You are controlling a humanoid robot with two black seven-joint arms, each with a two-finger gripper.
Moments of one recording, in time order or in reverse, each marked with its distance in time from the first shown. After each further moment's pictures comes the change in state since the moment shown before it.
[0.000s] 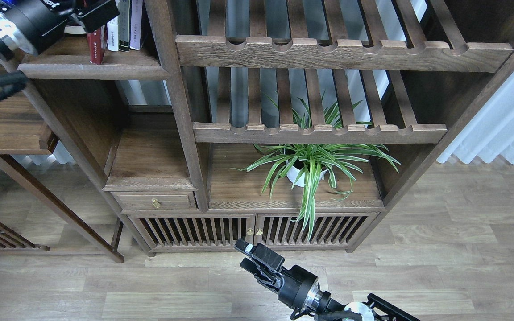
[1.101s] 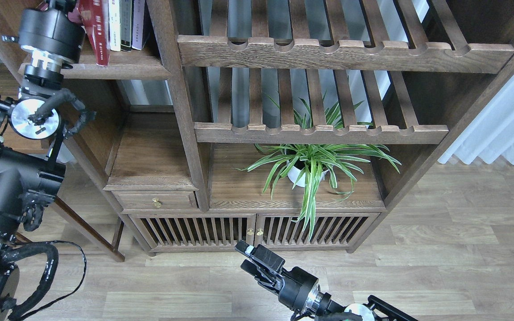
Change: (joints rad) left arm 0.103 -0.226 -0.183 -0.097 -0.373 0.000 -0.113; right arm -0.006 0.000 -0.002 -0.002 0.001 0.000 0.000
